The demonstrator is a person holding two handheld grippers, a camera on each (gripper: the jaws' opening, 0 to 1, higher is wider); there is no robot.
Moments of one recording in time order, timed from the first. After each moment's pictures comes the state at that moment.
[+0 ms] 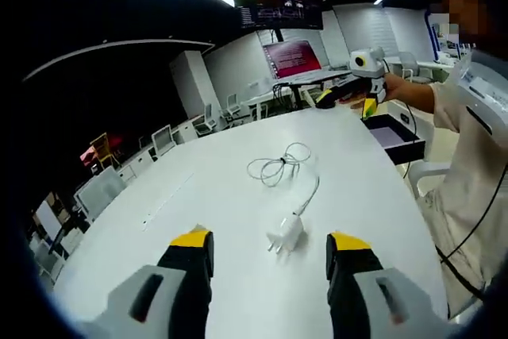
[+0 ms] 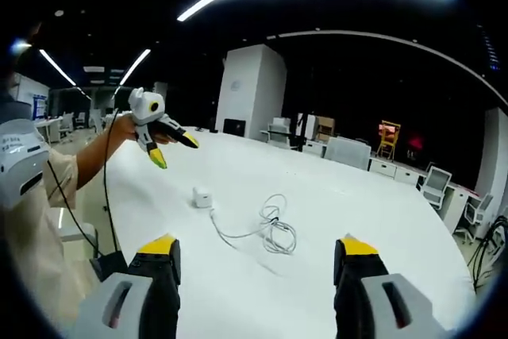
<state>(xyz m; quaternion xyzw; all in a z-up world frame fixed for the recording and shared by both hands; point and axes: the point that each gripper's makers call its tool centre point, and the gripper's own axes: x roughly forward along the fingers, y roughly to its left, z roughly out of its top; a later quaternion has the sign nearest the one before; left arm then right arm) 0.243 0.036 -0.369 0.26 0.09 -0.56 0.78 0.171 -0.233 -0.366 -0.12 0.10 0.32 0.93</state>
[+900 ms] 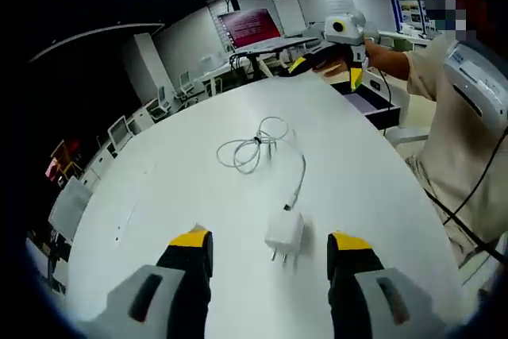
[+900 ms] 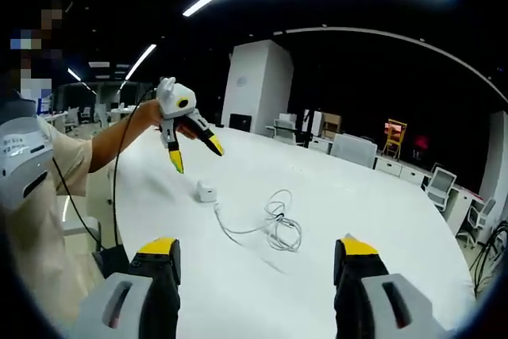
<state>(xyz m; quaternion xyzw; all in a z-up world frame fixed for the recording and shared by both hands) 0.264 -0.001 -0.396 0.34 0.15 -0.62 0.69 0.171 -0.227 -0.372 -0.13 0.11 0.34 0.93</state>
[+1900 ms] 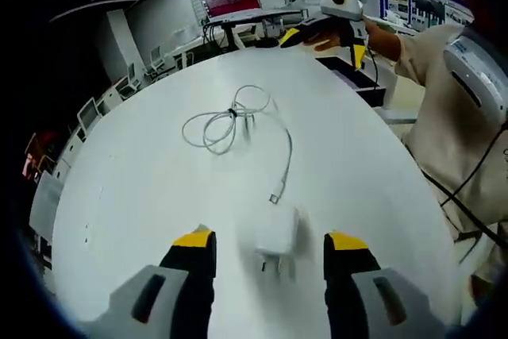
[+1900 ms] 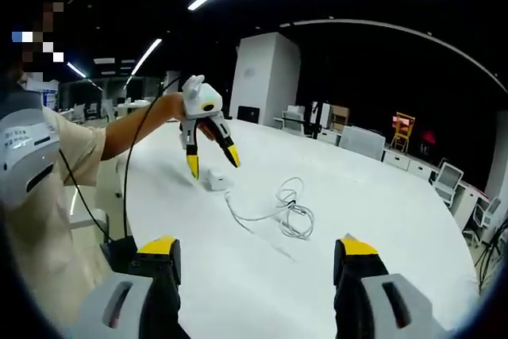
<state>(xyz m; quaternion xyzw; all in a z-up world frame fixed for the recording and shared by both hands) 0.265 -0.020 -0.436 0.37 0.23 -0.65 0.62 0.160 -0.225 -0.388 -0.14 0.13 0.36 0.91</state>
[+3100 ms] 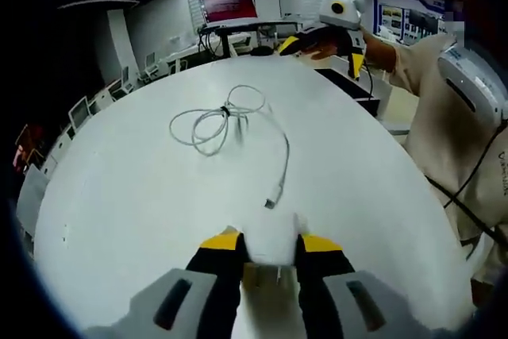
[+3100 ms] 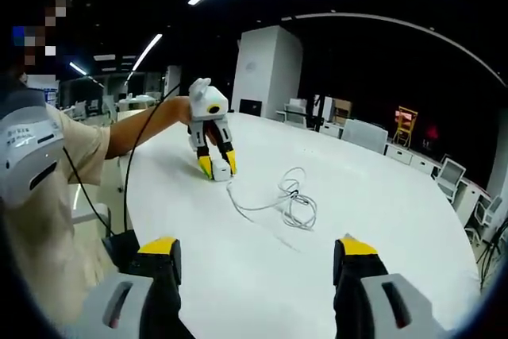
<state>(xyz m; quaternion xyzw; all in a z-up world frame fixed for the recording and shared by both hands) 0.265 -0.029 -0.455 0.30 0.23 -0.68 0.62 0.159 -0.226 -0.400 -0.14 0.15 0.36 0.91</state>
